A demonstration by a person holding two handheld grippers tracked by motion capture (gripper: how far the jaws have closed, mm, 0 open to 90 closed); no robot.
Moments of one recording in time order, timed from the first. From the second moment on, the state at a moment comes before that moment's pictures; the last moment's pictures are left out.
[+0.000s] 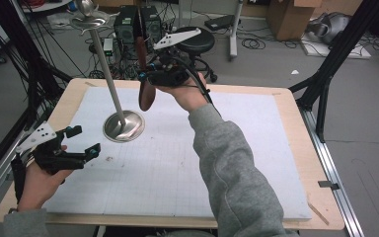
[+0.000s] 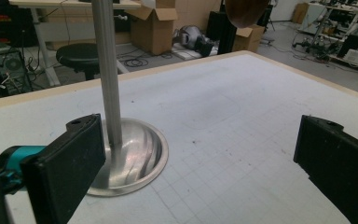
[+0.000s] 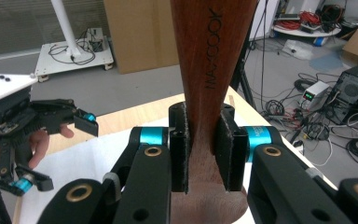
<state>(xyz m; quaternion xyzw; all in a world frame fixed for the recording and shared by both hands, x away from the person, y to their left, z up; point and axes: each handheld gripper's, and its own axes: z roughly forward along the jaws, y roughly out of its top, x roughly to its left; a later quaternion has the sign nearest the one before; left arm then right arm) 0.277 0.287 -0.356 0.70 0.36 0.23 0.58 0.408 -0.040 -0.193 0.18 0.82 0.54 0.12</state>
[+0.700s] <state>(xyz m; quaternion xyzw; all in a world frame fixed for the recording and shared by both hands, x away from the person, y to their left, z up) 0.272 0.285 -0.358 0.70 0.36 0.23 0.58 0.421 -0.007 -0.174 0.19 0.82 0.52 0.14</state>
